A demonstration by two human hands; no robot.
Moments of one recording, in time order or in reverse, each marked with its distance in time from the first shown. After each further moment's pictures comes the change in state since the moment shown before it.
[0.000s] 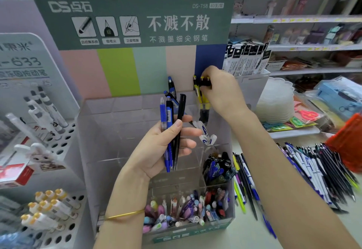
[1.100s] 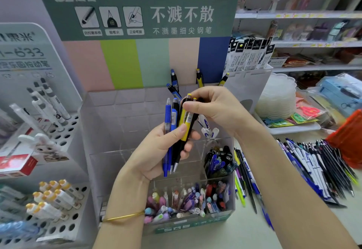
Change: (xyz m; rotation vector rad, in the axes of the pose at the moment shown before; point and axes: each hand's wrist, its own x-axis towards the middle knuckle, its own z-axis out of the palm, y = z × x) left_hand -0.013 -0.008 -0.004 -0.044 -0.077 -0.043; right_hand -0.048 -0.018 -0.013 0.911 -0.438 0.144
